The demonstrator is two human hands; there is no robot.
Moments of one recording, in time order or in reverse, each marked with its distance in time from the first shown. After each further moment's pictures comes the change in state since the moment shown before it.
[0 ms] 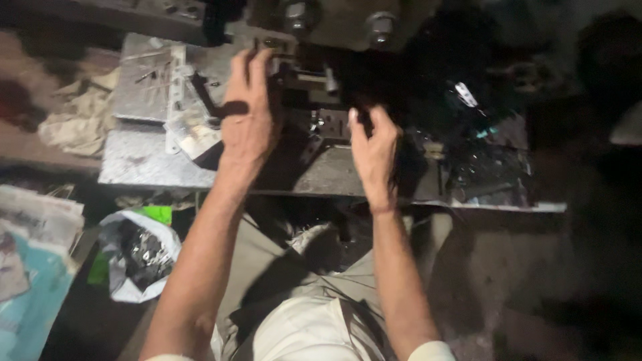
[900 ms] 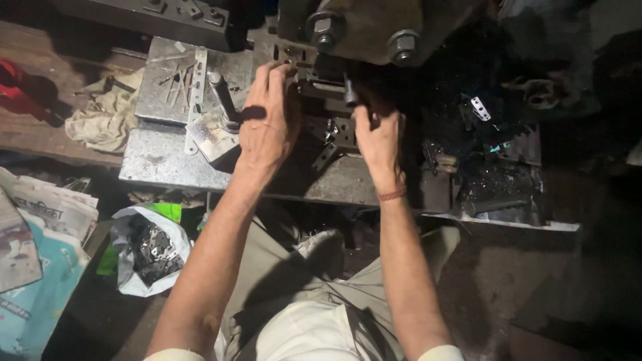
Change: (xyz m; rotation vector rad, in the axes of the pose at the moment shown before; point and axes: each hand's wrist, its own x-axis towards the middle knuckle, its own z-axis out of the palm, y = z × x) left_hand -0.007 -0.014 0.010 -0.116 -0.088 -0.091; right_hand 0.040 -0.009 0.020 0.097 -0.101 -0.060
